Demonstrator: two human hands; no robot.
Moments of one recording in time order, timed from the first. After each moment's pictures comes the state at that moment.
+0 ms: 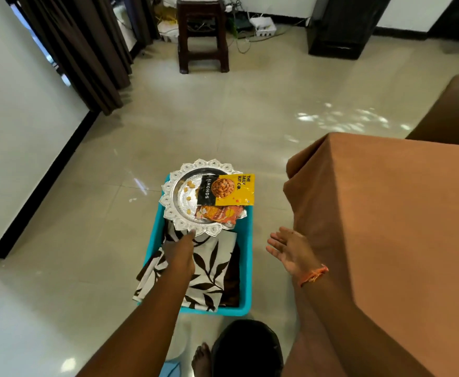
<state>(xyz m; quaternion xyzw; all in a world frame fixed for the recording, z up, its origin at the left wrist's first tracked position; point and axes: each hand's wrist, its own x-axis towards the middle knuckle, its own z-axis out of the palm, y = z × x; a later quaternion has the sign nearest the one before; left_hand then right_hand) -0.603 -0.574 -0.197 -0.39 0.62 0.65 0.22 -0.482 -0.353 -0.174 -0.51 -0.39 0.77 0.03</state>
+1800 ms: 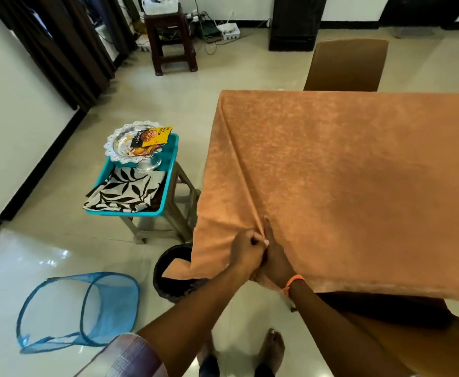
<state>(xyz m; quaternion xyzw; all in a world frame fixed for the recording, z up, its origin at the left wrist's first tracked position) -0.016 -0.337 -0.068 0.07 0.83 0.47 0.29 0.044 -0.263 -0.109 -0.30 -0.76 0.58 -0.06</state>
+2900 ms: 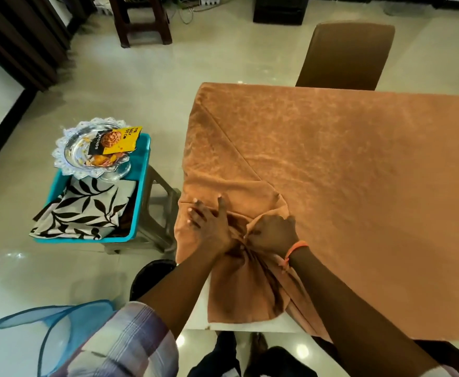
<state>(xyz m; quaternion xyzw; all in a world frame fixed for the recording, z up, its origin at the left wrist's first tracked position) -0.206 -0.264 -0.127 0.19 0.93 0.06 0.29 -0.115 -0.139 -0.082 -0.23 -0.94 0.18 -0.18</state>
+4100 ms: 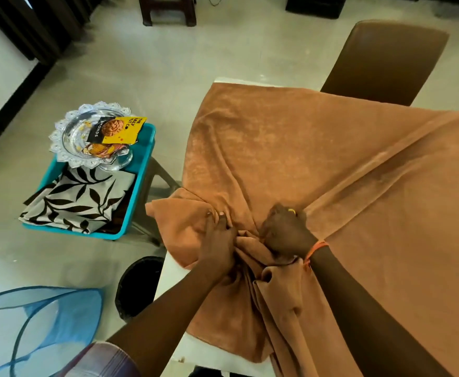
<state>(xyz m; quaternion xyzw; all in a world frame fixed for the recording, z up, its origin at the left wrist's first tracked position) -0.217 -0.233 -0.128 0.33 0.92 0.04 0.23 -0.170 -0.054 -0.098 -0.11 -0.95 0.12 -0.27</state>
